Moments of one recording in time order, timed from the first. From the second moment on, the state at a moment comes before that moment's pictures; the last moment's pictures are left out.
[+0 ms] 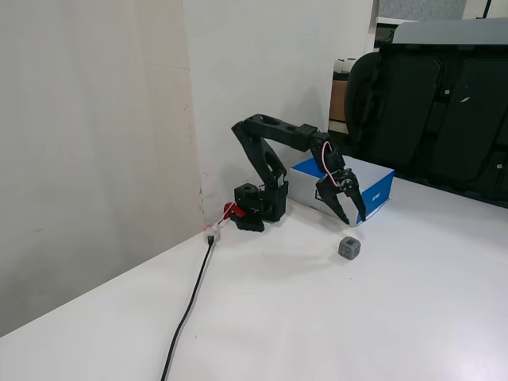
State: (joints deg) arm -12.9 117.4 135.3 64.8 -6.9
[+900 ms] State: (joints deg) arm -8.3 94.3 131.1 60.7 -4.5
